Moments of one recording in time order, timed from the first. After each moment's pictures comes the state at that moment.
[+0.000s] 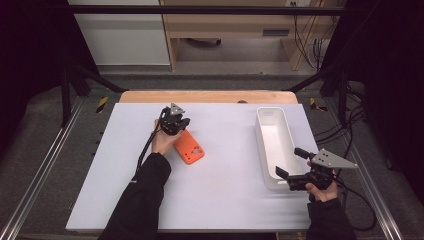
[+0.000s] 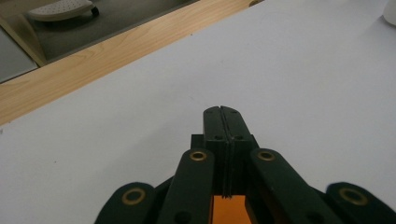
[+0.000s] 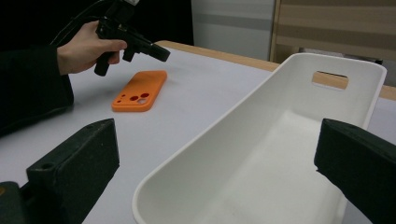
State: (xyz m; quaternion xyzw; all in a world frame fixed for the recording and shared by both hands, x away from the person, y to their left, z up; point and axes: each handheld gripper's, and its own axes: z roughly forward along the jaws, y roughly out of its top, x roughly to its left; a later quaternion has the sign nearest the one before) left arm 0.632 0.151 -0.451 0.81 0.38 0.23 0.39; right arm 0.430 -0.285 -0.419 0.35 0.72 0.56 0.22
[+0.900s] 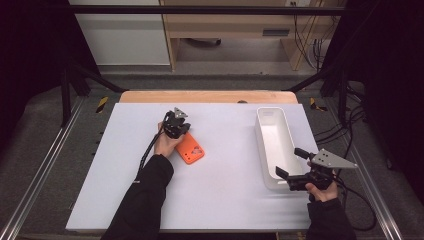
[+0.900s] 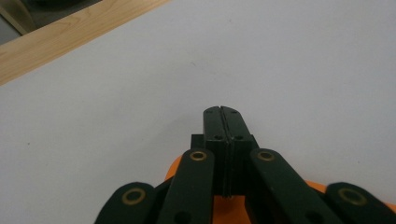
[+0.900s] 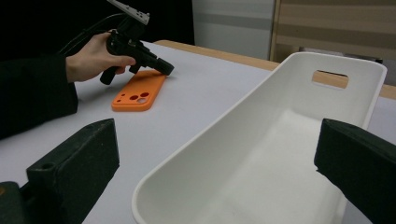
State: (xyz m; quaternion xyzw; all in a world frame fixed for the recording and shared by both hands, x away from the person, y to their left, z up) left arm 0.641 0.147 -0.477 0.83 0.38 0.22 0.36; right arm 0.430 -0.285 -0.419 0.35 0.72 0.56 0.22
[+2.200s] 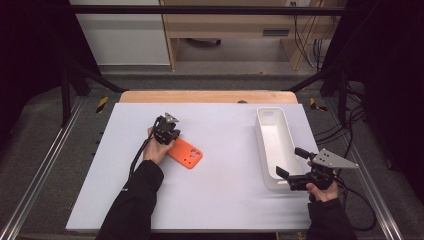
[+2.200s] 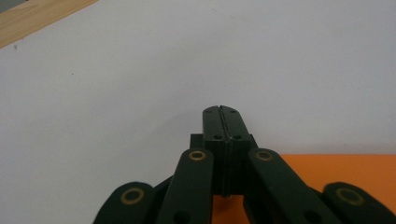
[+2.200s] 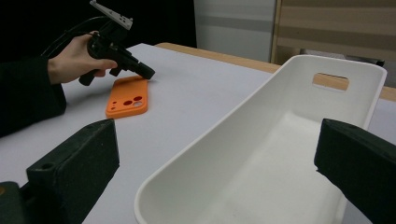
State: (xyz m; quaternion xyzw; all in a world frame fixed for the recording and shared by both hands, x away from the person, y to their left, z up) left arm 0.613 0.175 -0.470 0.83 0.40 0.22 0.31; right arm 0.429 -0.286 -0.418 0.35 0.72 0.56 0.22
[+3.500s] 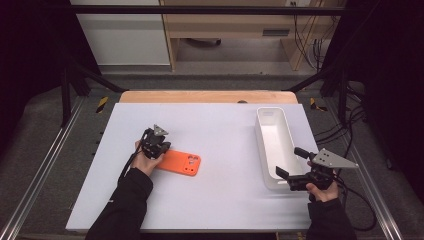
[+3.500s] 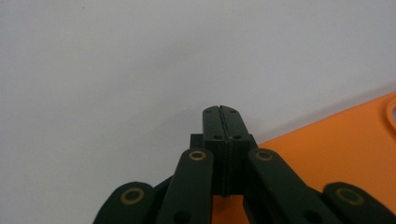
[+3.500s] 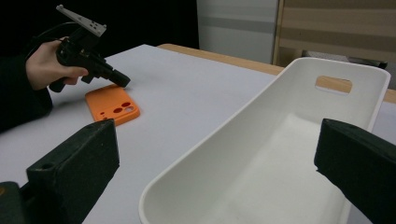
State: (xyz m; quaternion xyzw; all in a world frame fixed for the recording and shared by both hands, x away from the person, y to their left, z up) left arm 0.561 0.202 -0.468 0.83 0.42 0.21 0.30; right arm 0.429 -0.285 -0.416 0.35 0.72 0.57 0.22
